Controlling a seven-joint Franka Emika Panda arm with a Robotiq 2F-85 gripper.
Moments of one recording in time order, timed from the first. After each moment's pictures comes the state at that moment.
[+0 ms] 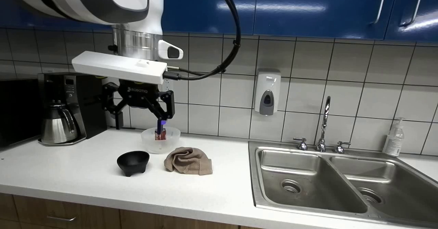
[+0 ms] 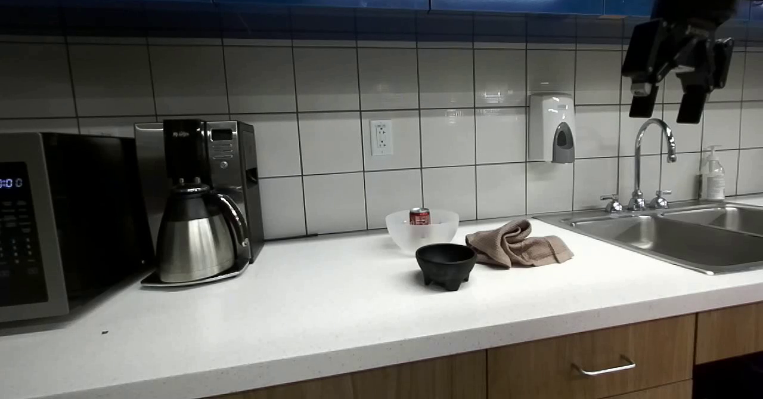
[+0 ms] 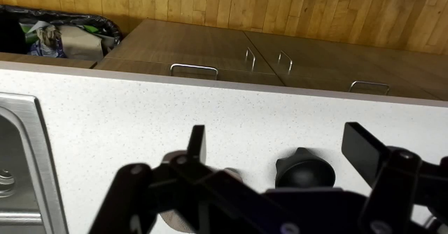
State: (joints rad) arm -0.01 -0.76 -0.27 -2.73 -0.07 2.09 -0.40
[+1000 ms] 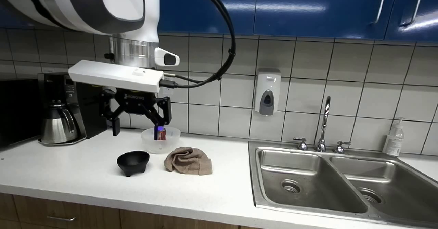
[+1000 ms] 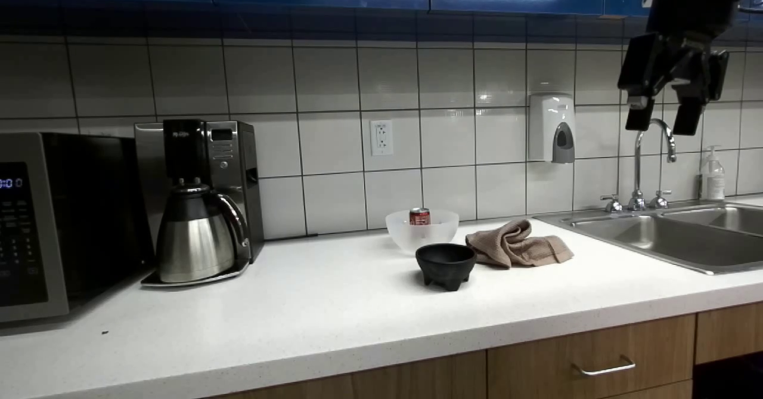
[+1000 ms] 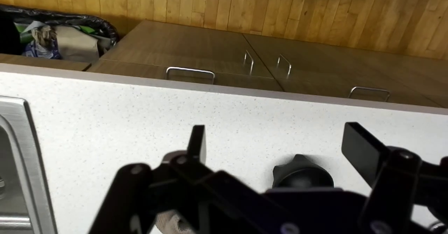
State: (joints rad) arm -0.01 -0.76 -0.26 -2.77 -0.07 2.13 -0.40
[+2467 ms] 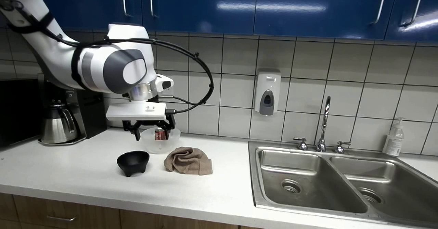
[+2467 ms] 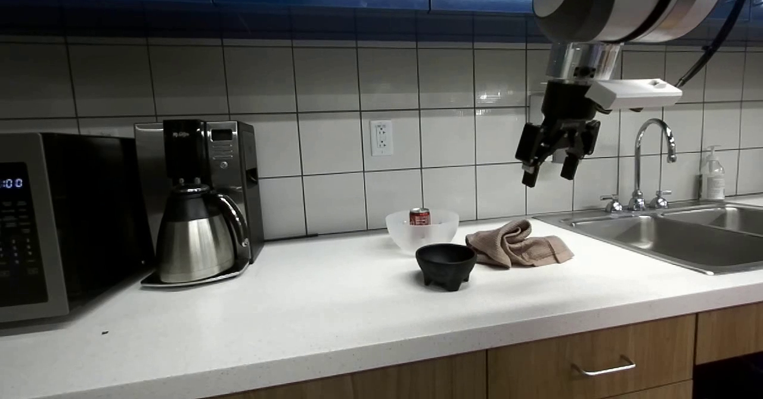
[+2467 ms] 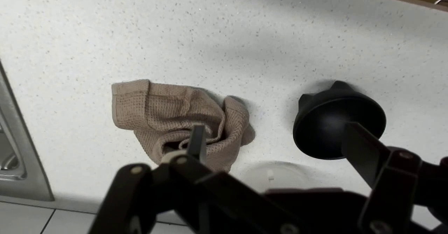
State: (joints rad) arm 0.10 -0.23 -0.17 -2.68 0.01 2.79 -0.37
